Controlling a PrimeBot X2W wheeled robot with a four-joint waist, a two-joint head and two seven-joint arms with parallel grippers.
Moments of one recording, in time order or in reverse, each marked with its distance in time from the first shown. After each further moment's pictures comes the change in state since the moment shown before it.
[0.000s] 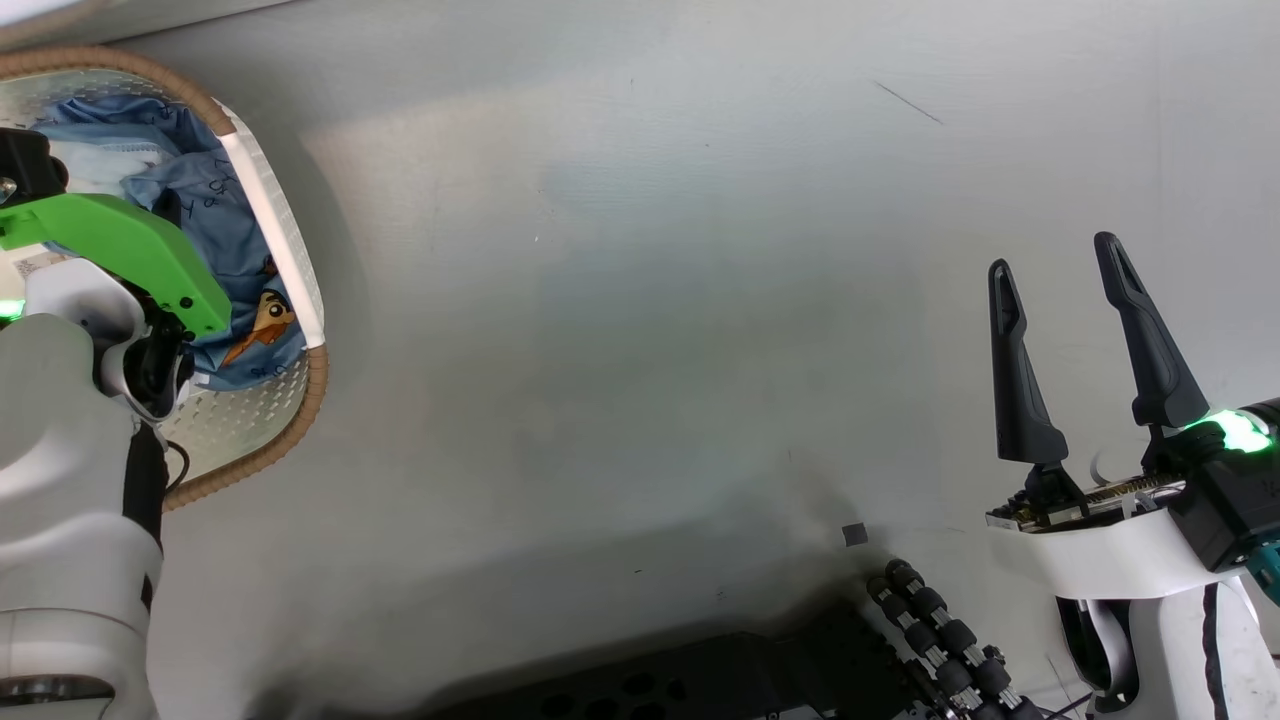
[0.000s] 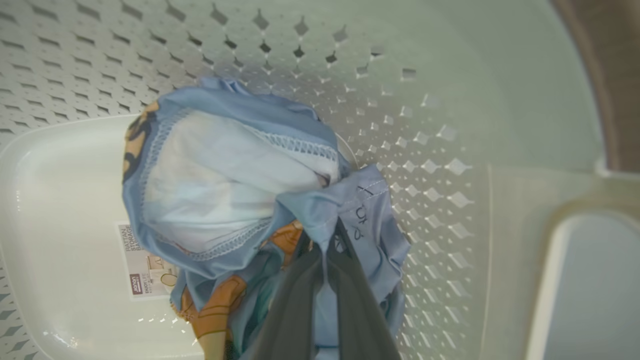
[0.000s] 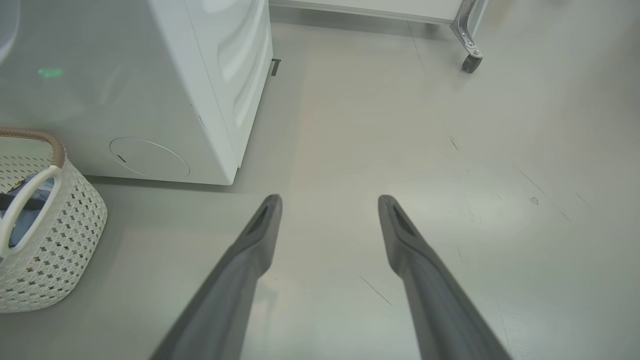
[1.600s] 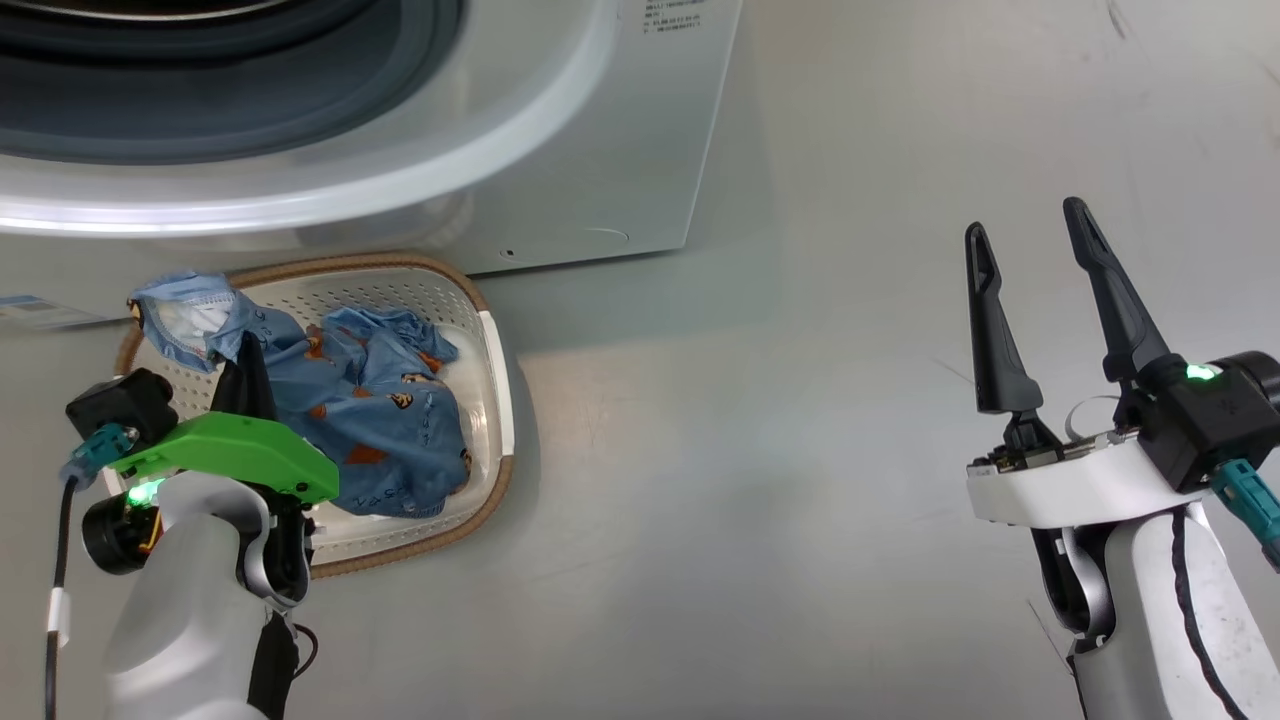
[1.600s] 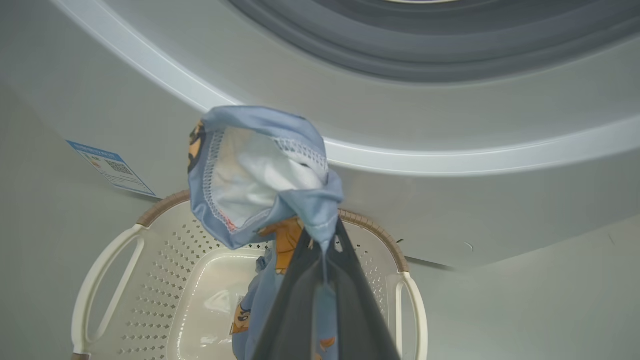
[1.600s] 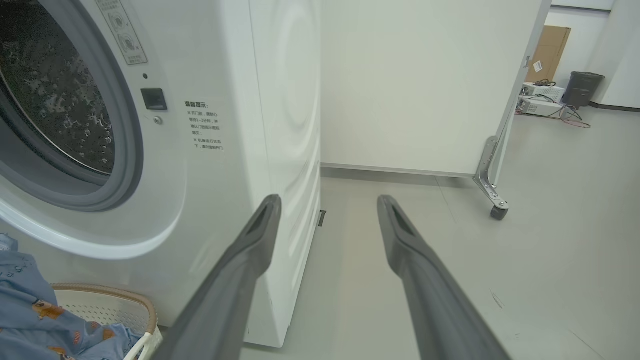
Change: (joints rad) left arm 0.339 -0.123 -0.011 -0.143 -0.098 -0.012 -0.409; right arm -0.138 -0.001 0.009 0.169 0.031 0.011 0.000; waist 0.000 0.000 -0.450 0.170
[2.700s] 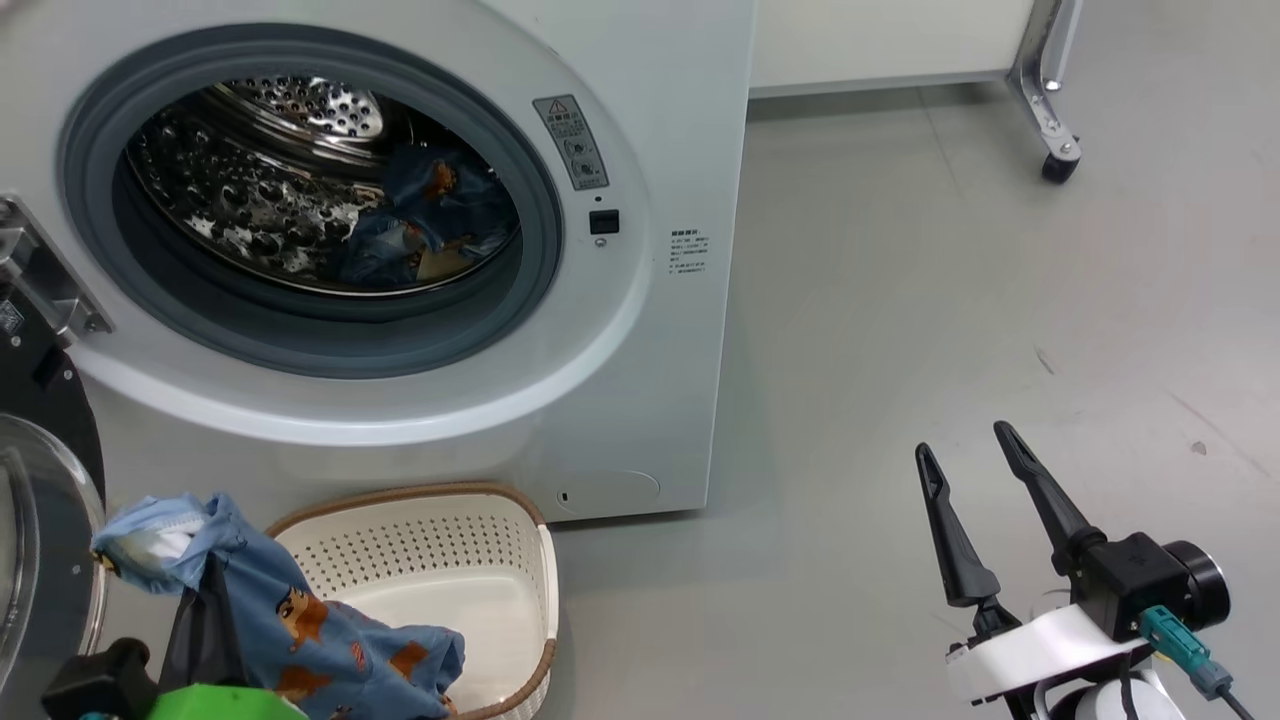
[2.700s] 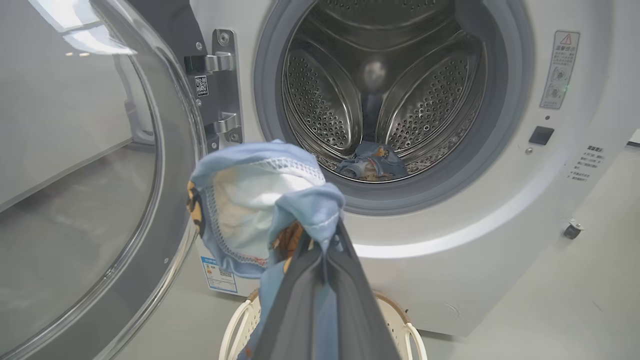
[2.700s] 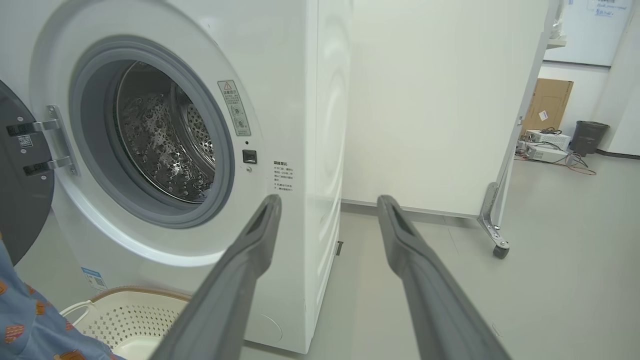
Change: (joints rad) left arm 0.623 -0.012 0.106 -0.617 0.184 0.059 0.000; right arm 0.260 -0.039 0.070 0.084 0.052 0.000 0.000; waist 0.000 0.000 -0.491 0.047
